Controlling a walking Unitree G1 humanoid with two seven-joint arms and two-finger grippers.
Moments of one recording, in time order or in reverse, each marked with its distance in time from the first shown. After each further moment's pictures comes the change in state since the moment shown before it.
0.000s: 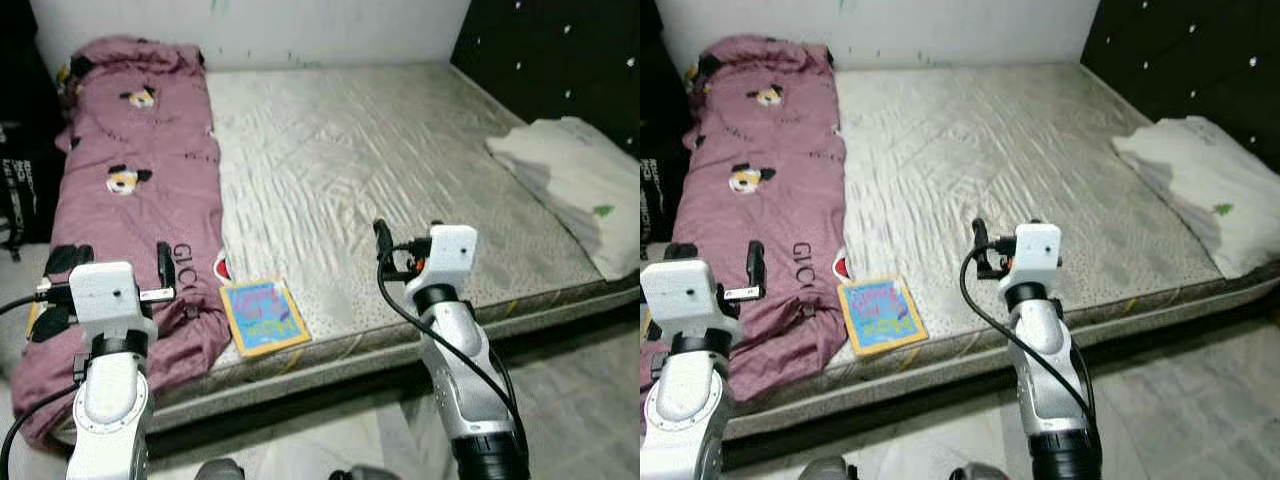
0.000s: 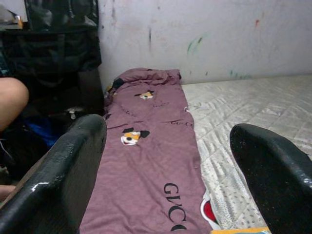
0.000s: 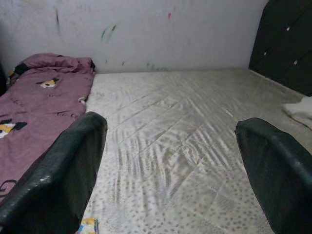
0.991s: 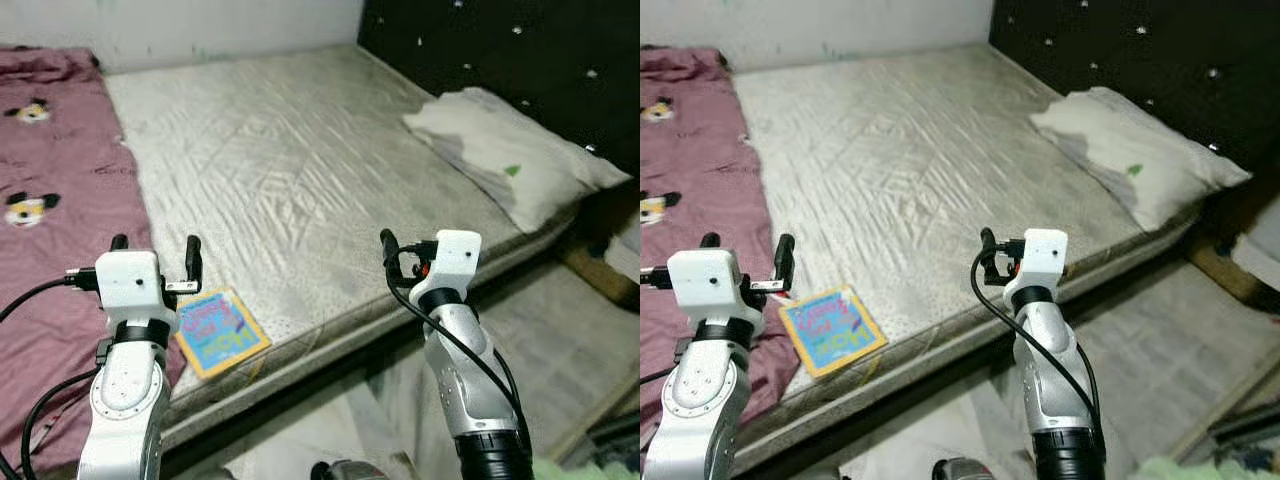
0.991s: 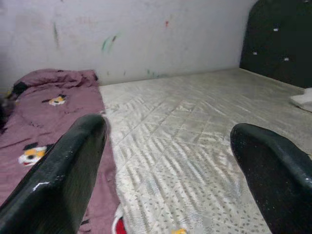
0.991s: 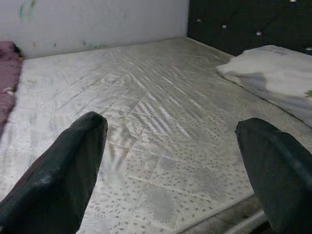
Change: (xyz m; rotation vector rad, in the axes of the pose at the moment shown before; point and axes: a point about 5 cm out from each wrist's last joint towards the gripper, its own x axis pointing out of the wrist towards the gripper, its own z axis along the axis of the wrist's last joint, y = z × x) left arm 0.006 -0.020 0.005 -0.069 0.008 -0.123; right arm 0.000 -0.005 -0.010 0.030 0.088 -0.020
